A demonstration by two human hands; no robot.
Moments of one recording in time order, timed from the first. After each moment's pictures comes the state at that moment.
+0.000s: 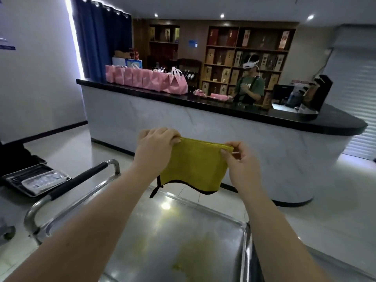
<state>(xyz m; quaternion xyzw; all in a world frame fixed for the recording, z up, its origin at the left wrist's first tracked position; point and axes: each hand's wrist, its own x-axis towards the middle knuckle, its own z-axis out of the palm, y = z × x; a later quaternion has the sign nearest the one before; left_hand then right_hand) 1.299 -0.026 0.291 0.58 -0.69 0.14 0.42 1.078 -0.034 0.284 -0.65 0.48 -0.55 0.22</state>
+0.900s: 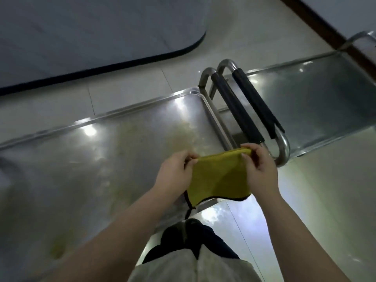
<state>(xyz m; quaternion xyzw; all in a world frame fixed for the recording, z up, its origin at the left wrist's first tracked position) 1.274 -0.046 -0.013 0.40 -0.80 -0.43 0.10 1.115 0.093 0.017 -0.25 0.83 -0.47 0.18</state>
